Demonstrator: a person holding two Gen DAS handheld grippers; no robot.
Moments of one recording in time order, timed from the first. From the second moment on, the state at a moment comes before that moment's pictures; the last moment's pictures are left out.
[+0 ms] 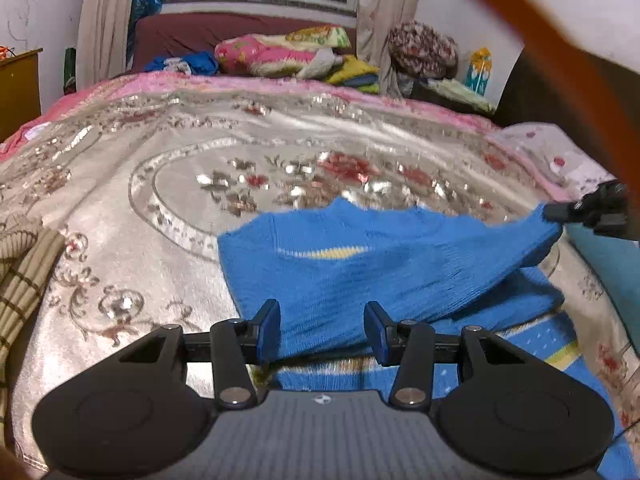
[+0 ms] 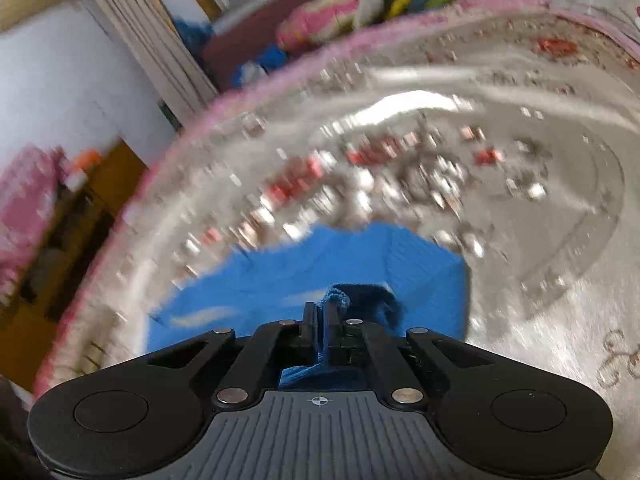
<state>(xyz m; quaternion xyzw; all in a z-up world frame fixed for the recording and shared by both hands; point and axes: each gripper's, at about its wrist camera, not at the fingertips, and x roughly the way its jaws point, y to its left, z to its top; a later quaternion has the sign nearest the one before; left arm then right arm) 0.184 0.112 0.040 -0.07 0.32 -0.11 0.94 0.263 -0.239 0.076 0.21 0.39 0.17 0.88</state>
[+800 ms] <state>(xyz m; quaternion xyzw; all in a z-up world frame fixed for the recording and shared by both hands) 0.213 0.096 0.024 -0.05 0.37 -0.13 0.92 0.242 -0.208 0.072 0.11 0.38 0.17 0.90</state>
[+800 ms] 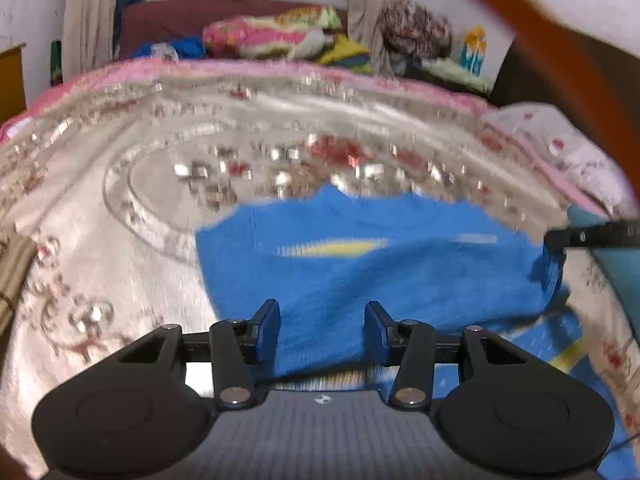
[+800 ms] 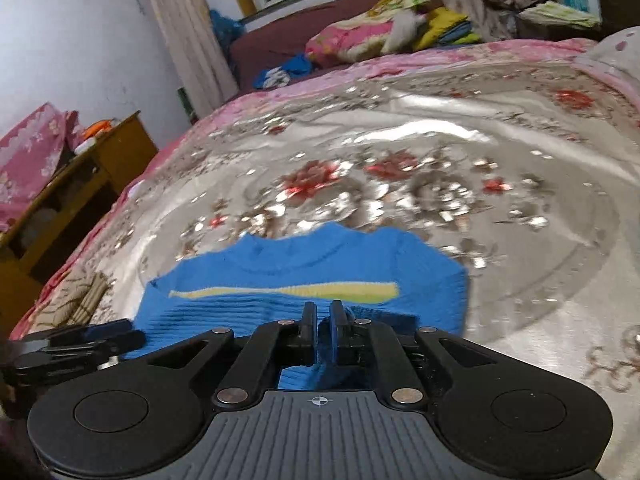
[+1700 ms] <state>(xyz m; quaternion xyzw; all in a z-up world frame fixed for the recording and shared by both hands) 0.197 0.090 0.042 -0.06 0.34 -0.16 0.92 0.229 -0.157 0.053 0.01 0.45 0.23 0.86</state>
